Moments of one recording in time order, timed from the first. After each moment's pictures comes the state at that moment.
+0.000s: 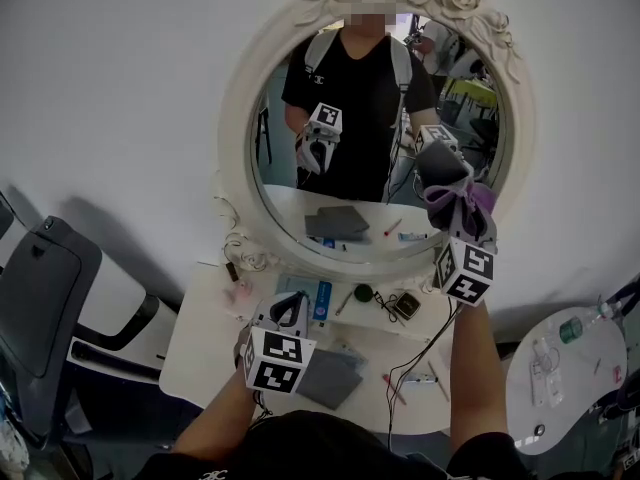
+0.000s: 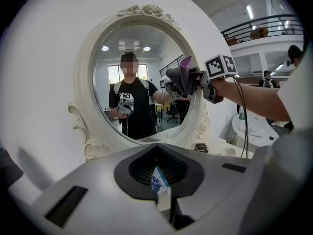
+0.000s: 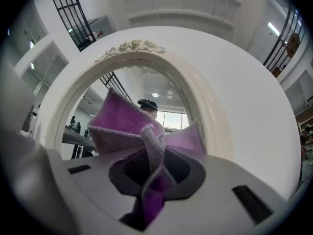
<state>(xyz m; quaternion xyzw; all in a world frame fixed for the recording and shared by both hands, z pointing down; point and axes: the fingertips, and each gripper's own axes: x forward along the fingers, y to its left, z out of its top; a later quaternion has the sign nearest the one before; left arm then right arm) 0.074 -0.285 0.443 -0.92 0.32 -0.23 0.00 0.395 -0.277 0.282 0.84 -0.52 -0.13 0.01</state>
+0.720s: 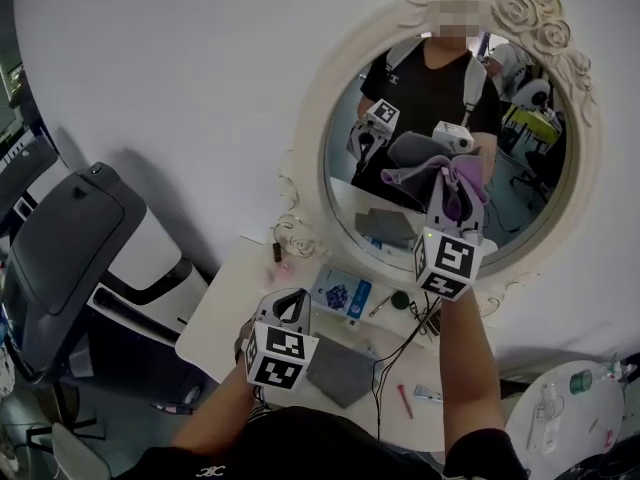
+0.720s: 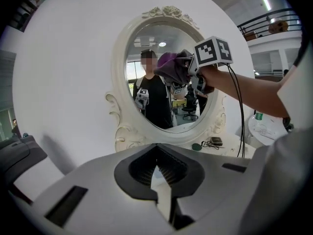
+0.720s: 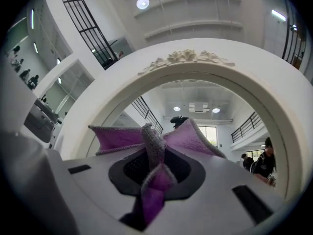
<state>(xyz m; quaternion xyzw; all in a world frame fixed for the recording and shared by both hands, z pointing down) -0.003 -0.294 0.452 -0.88 0.41 -0.24 -0.02 0.238 -0.369 0.240 0.75 -0.62 -0.22 -0.01</state>
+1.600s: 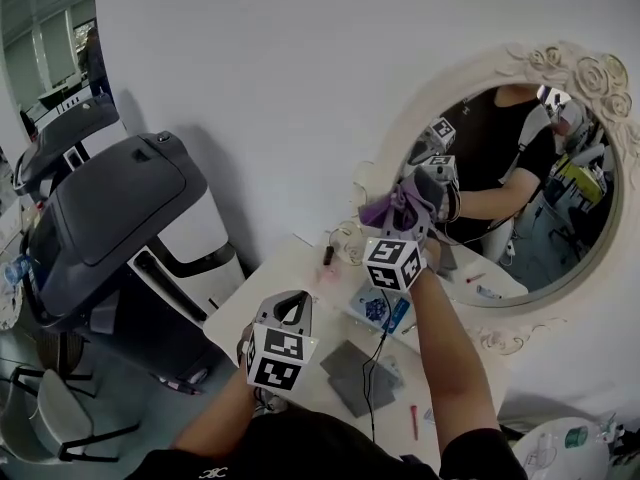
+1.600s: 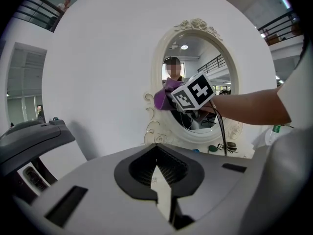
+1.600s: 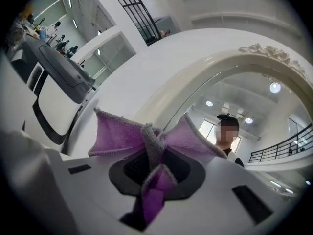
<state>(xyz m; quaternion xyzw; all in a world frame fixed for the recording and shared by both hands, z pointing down) -0.101 -0.288 0.447 -0.83 0.52 -0.19 -0.07 0.064 -0.475 0.349 0.66 -0.67 -0.26 0.22</state>
